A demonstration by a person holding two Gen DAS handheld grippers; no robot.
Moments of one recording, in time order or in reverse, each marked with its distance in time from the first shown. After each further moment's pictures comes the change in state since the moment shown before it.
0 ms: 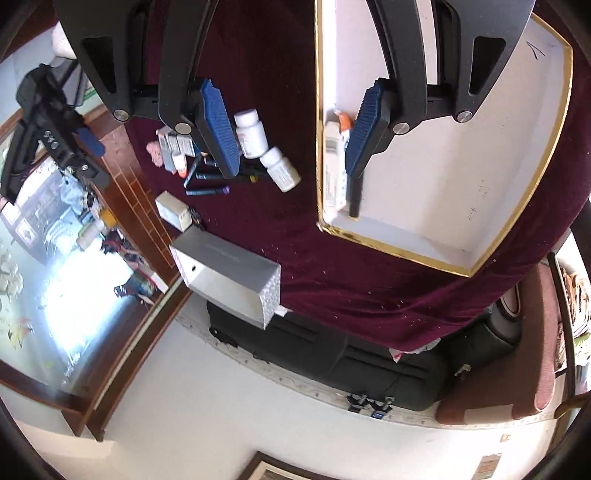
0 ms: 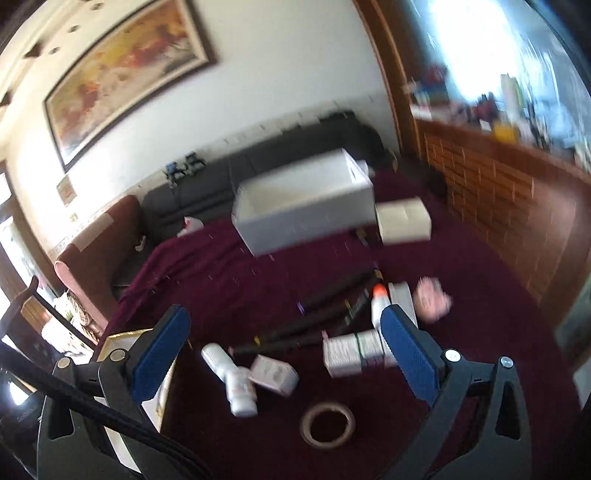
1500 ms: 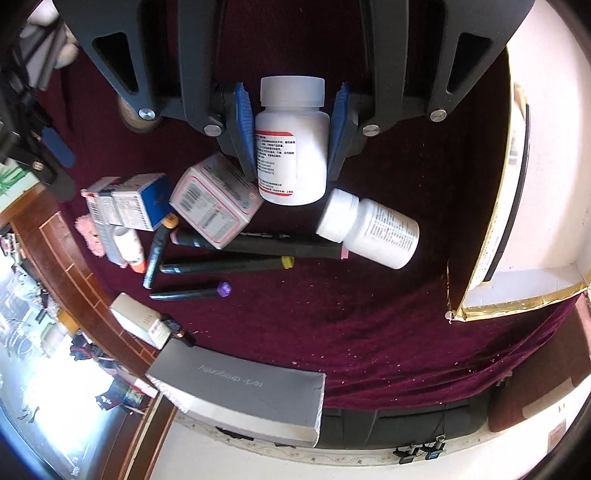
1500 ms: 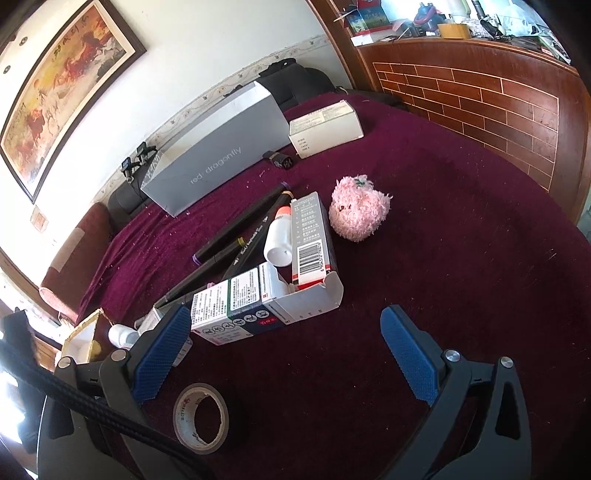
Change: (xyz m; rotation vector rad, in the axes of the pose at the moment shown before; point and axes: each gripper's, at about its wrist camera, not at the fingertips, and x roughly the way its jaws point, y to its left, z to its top) left arm 0.167 -0.087 -0.058 0.226 0.278 0.124; right arm 0.061 -0.118 -0.050 0.190 0.120 -0.026
